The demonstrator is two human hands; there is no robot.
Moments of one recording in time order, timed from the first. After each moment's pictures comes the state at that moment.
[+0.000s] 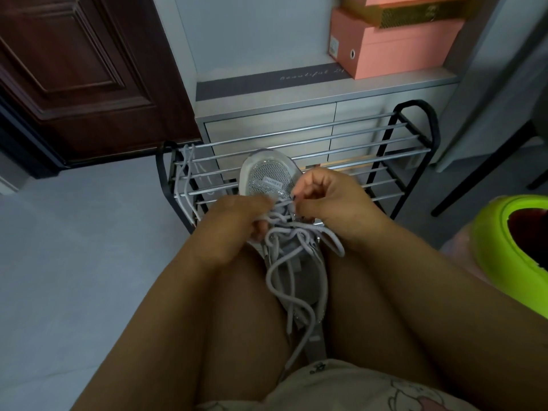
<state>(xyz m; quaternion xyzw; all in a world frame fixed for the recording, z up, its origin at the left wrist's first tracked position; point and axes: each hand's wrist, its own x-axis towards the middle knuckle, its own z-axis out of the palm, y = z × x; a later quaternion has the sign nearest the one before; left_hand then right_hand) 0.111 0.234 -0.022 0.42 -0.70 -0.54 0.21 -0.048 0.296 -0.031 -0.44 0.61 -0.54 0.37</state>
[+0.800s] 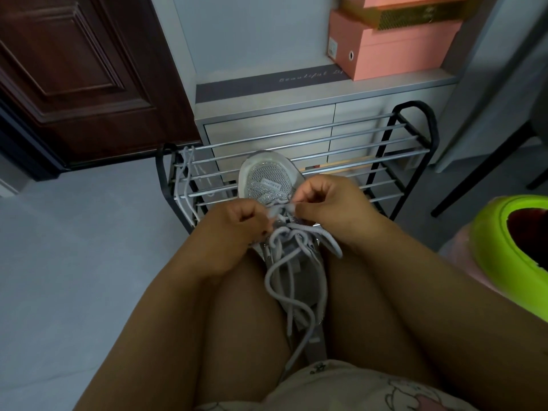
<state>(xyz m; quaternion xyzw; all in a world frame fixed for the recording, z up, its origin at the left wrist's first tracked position) 0.118 0.231 -0.035 0.36 -0.74 -0.52 0.23 -0.053 0.295 -0.039 -0.48 0.65 -0.50 0.31</state>
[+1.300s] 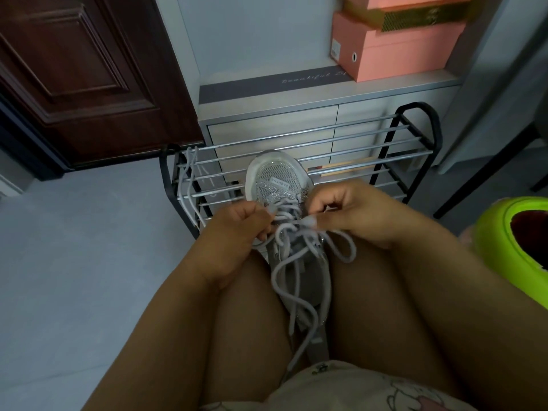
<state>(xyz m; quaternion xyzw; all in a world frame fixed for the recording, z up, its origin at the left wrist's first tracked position) 0.112 0.236 -0.039 0.36 -0.67 -0.58 0.28 -0.072 0.314 -0.019 -0.59 0.58 -0.40 0.40</state>
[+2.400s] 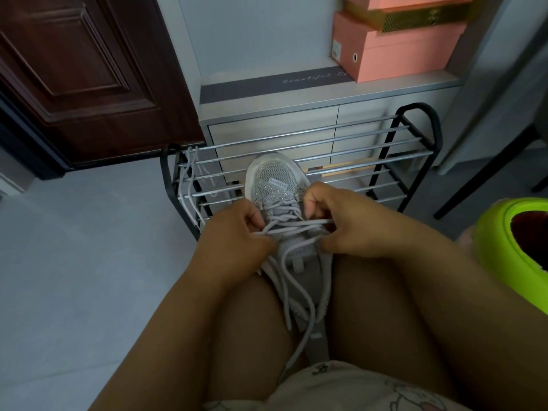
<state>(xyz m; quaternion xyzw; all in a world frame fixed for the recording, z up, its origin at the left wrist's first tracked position) 0.121 0.245 -0.035 0.46 -0.80 -0.32 0.22 -0.071 0.317 -0.023 -0.66 0.66 -0.22 0.26</state>
